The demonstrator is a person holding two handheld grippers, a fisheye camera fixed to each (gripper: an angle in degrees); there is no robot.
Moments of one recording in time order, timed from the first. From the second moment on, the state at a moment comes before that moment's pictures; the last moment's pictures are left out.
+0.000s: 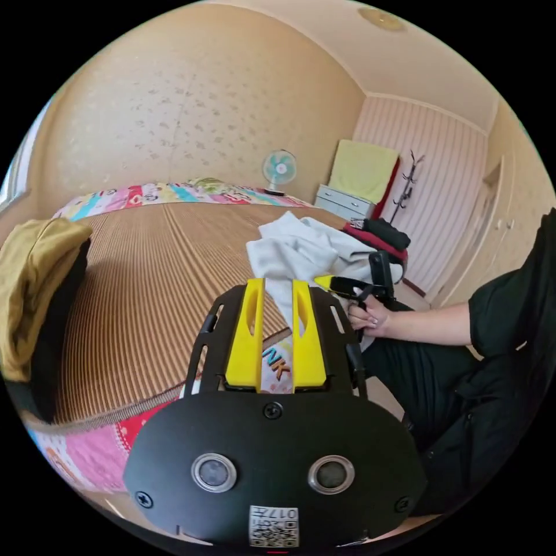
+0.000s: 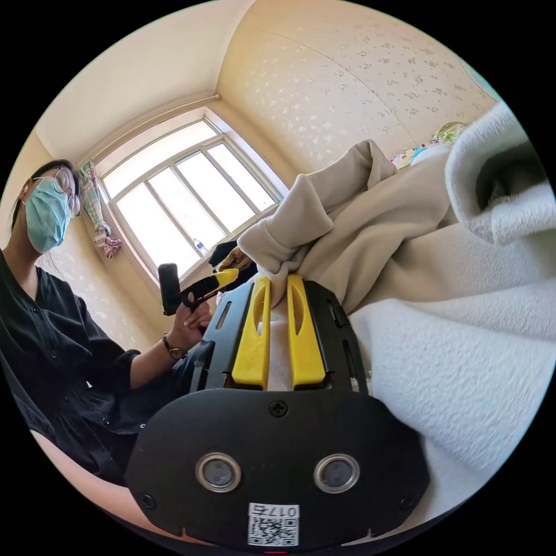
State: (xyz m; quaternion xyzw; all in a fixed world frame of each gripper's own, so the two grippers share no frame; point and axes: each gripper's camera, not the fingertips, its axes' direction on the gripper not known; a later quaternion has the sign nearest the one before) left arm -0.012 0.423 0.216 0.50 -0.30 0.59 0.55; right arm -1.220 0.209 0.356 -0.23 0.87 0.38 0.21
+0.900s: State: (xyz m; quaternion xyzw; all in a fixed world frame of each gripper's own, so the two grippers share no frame) left arm -0.037 0.468 0.144 0.49 0.08 0.58 0.65; right arm -1.165 0.205 0.470 -0.21 0.86 0.28 0.37
